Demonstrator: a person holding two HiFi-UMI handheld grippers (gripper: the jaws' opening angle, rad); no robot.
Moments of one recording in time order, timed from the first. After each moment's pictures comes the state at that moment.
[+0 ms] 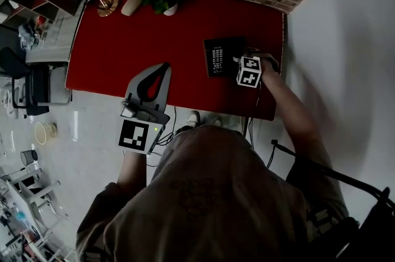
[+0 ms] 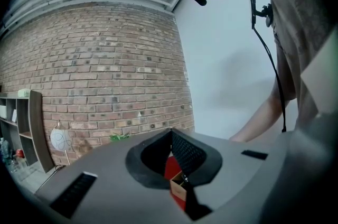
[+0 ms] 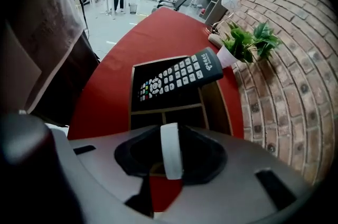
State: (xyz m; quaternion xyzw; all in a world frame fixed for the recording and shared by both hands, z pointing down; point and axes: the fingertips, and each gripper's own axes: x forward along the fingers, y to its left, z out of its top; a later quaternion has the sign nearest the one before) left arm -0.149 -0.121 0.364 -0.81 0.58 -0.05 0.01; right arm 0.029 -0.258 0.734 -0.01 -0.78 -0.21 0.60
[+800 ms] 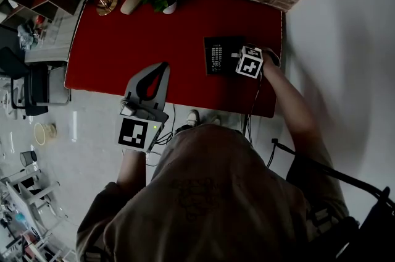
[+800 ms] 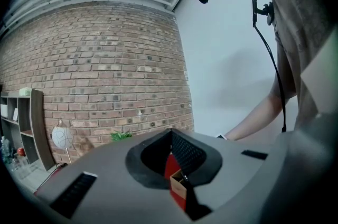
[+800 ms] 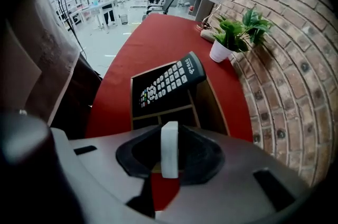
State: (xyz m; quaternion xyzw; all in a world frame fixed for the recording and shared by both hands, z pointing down) left arm -0.152 -0.112 0.367 -0.81 0.58 -0.05 0.01; right arm 0.023 -0.254 0.707 0.00 -0.80 -0.11 0.60
